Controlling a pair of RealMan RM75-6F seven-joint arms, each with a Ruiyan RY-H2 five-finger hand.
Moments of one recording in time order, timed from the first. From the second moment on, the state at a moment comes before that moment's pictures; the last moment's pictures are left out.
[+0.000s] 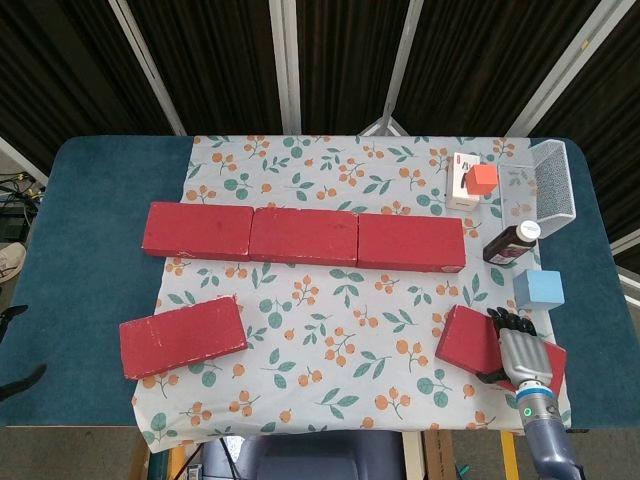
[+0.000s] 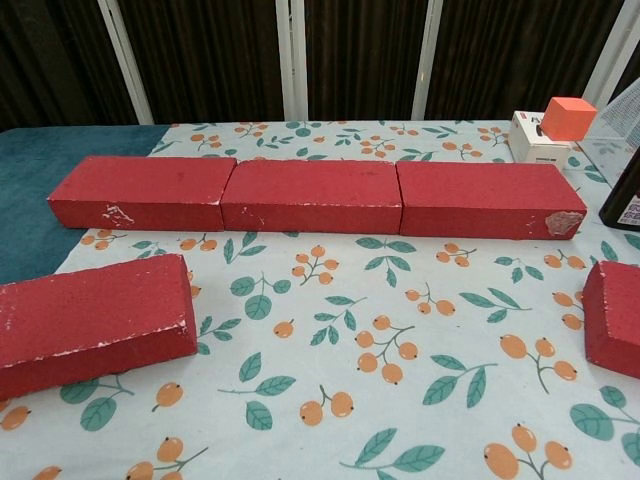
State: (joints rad) left arm 0.05 -1.06 -0.04 -1.84 1.46 1.61 0.22; right arm 0.32 -1.26 0.09 -1.85 -0.78 1.15 -0.52
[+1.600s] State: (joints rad) left arm 0.02 -1.08 -0.06 -1.84 1.41 1.57 0.26; right arm 0.81 -1.02 0.30 -2.07 -0.37 0.98 -0.69
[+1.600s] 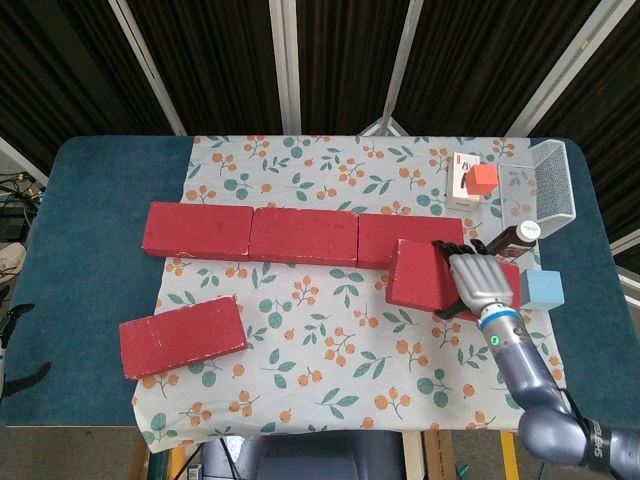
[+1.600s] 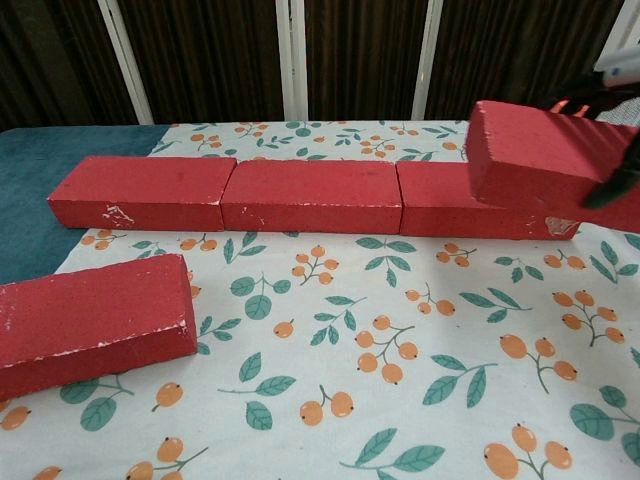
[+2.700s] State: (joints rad) left arm -0.01 -1.12 -0.10 -1.82 1.30 1.55 0.36; right arm 1.38 -1.53 0.25 -1.38 -0.05 0.92 -0.94
